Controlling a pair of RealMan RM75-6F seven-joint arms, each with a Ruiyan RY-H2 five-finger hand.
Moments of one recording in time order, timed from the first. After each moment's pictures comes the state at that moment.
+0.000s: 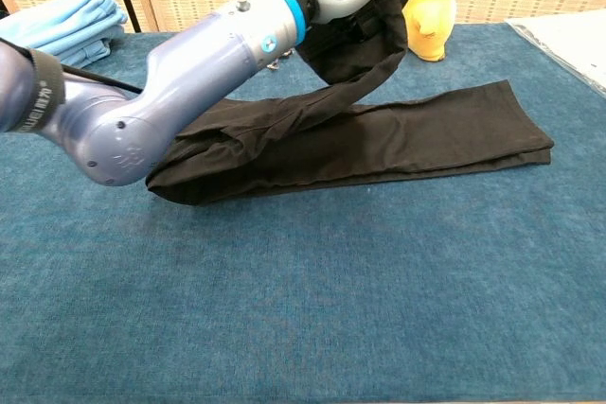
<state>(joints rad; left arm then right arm) -1.22 -2.01 -0.32 -0.75 1.49 1.06 0.33 0.04 -1.19 0.13 -1.49 -1.43 1.51 0.30</state>
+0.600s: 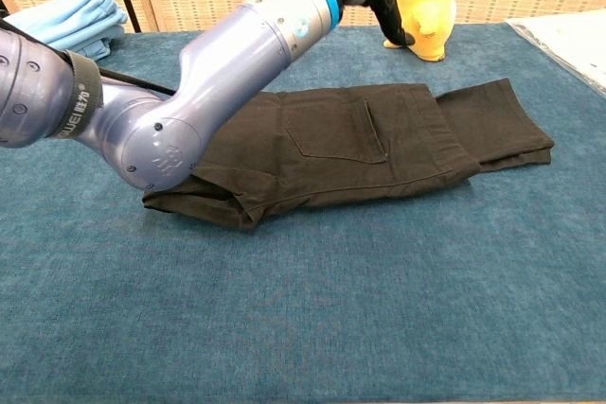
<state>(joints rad) -1.26 -2.05 -0.36 -0.75 1.46 1.12 0.18 0.05 -1.20 0.13 -1.49 -1.42 1.49 0.30</state>
